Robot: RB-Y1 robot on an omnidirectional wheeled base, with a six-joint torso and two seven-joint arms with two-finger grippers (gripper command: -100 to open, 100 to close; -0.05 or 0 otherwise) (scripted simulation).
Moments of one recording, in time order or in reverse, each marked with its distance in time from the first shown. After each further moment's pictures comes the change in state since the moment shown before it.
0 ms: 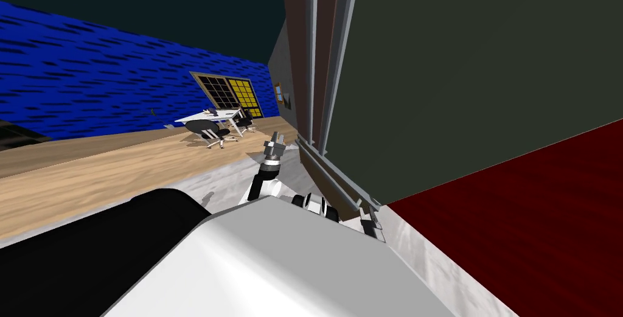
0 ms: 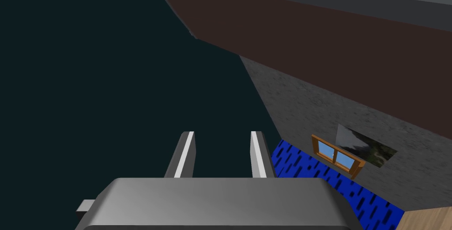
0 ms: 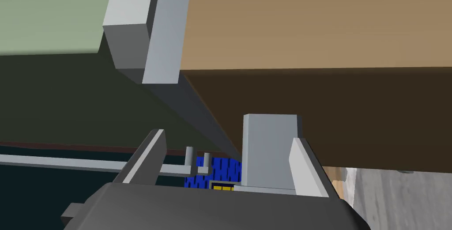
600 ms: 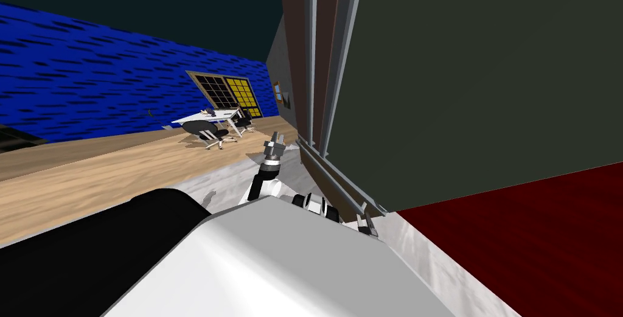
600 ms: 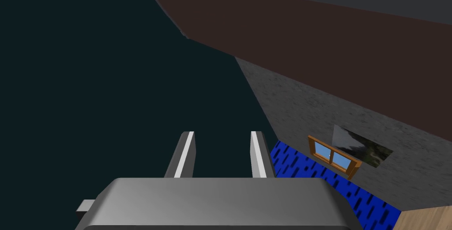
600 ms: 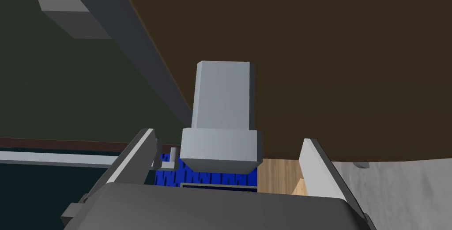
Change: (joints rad) left arm 0.000 0.000 0.000 0.000 0.000 0.000 0.000; right arm 0.040 0.030 0.001 0.050 0.032 -0.008 0.120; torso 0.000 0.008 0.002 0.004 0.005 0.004
